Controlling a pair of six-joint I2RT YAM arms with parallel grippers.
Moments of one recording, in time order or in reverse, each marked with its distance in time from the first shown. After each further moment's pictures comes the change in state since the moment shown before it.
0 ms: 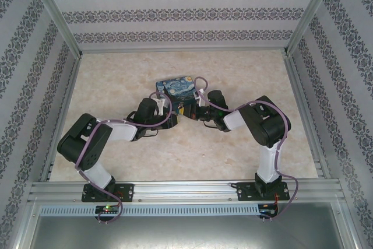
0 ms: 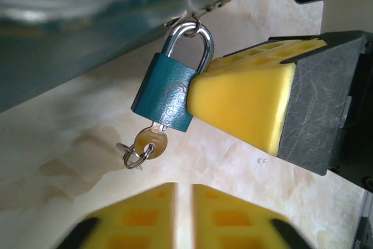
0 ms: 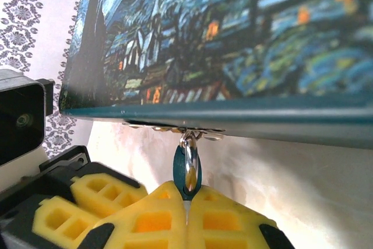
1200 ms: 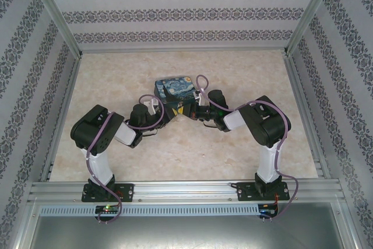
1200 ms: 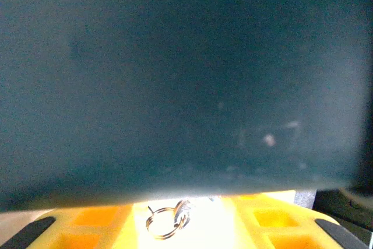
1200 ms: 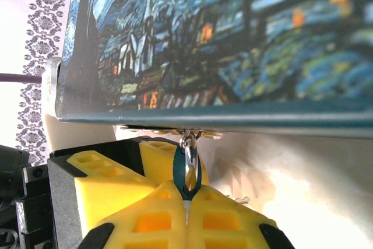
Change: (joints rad) left arm 0.080 0.195 -0.129 0.631 0.056 -0.451; right arm -0.001 0.001 0.002 0.039 -0.051 0.117
